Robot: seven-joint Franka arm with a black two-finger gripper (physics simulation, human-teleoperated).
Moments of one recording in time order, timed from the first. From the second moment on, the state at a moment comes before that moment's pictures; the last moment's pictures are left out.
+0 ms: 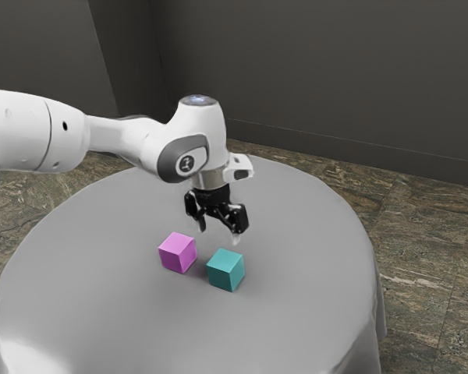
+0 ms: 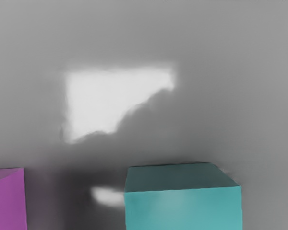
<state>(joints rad) 0.09 0.38 -0.30 -1.78 0.11 2.11 -0.21</state>
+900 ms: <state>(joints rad) 0.10 0.48 -0.34 -1.90 0.21 2.33 -0.37</state>
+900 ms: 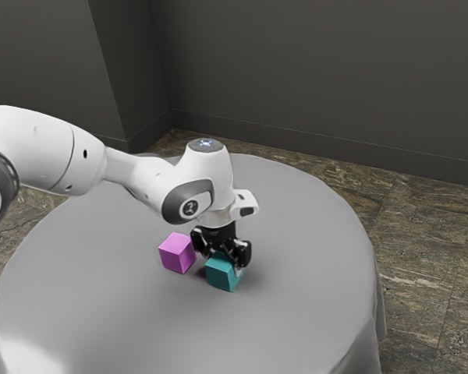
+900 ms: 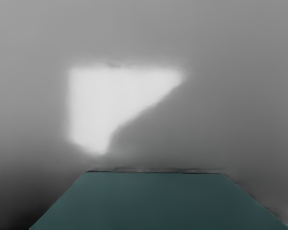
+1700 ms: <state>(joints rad) 0.38 0.22 -0.47 -1.99 0.24 2.19 -0.38</state>
